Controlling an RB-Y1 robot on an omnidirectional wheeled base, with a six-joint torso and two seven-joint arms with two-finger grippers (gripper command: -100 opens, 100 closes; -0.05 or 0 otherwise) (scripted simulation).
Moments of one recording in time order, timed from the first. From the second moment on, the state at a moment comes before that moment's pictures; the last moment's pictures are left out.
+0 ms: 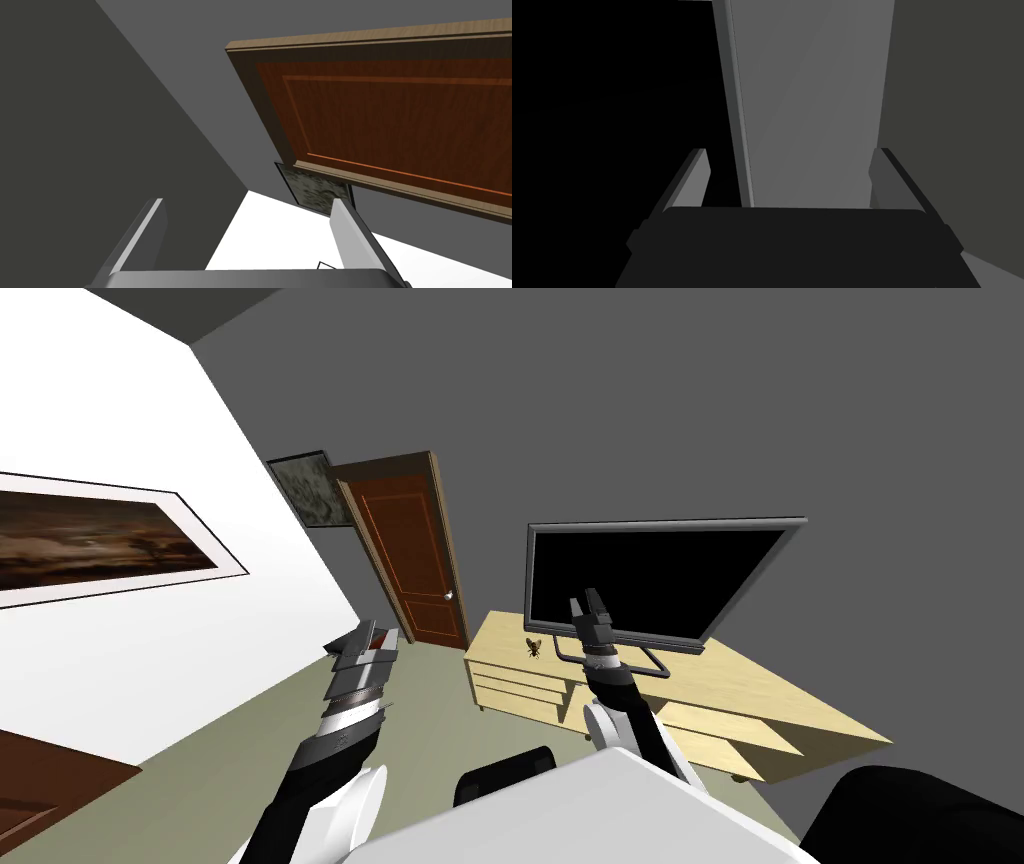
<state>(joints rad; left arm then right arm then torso) 0.50 0.04 0.03 -2.28 -0.01 -0.40 -0.02 0.54 0.04 0.07 -2.38 0.09 -0.46 0.06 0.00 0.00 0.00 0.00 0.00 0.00</state>
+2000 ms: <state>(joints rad) 0.50 0.04 0.03 -2.28 -0.01 -0.40 -0.02 0.53 -0.44 0.21 -2.06 0.54 -0.30 0.24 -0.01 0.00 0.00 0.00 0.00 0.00</state>
